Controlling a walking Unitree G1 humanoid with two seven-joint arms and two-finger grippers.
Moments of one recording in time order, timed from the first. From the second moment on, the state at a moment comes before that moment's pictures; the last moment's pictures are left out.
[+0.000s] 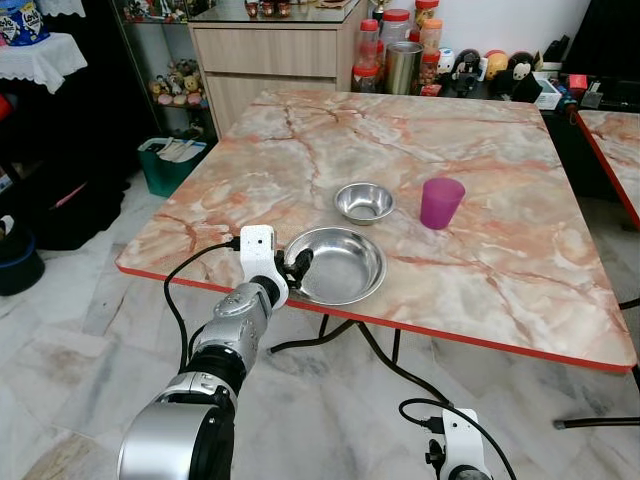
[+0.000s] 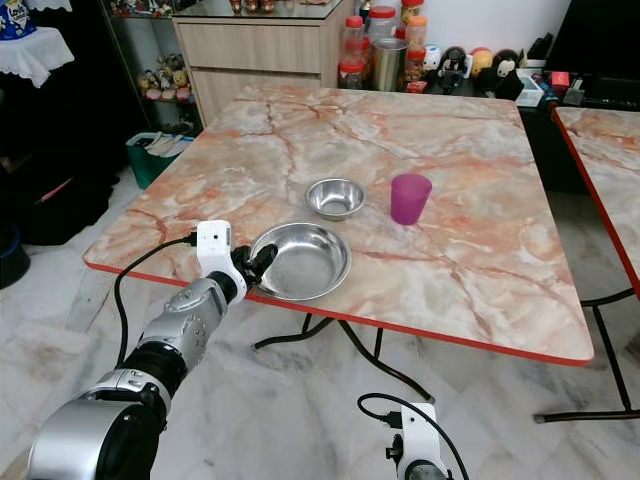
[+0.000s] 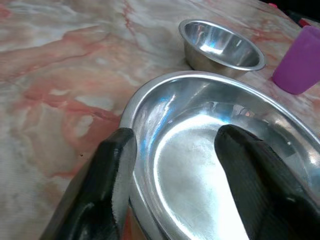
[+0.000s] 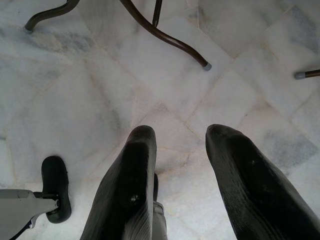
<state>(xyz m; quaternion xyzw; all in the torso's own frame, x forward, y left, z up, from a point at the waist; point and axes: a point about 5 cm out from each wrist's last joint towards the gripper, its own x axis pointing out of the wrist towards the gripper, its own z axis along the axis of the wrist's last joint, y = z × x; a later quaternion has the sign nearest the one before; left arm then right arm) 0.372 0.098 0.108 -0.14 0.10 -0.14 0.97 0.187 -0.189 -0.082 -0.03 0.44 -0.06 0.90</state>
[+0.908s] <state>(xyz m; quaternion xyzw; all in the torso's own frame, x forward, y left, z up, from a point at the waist) 0.376 0.137 0.104 -0.20 0.12 -0.08 0.97 0.185 -0.189 -0.082 -0.03 0.44 -0.06 0.89</state>
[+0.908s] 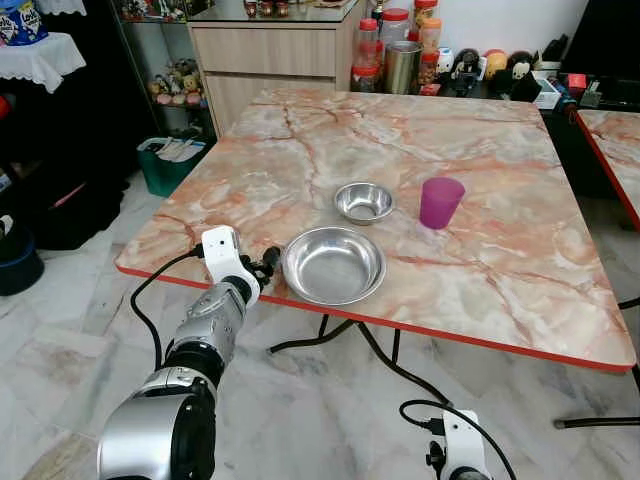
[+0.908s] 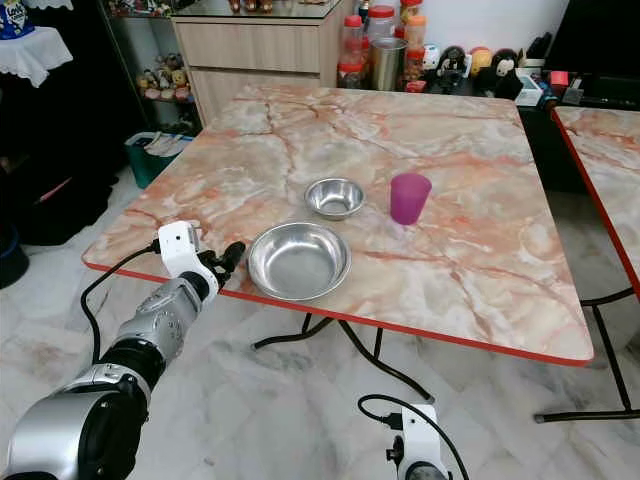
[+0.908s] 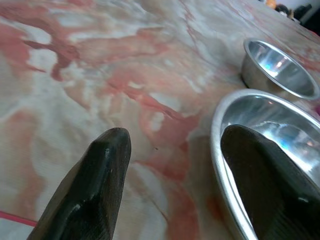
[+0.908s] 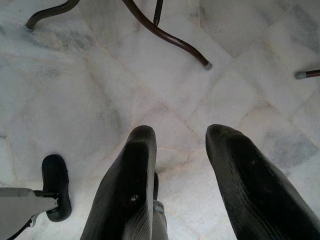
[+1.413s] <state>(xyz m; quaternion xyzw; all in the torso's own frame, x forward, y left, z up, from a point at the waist) 0.374 0.123 0.101 -0.18 0.15 -0.13 0.96 0.185 -0.189 -0.082 -0.03 0.44 -0.06 0.89</state>
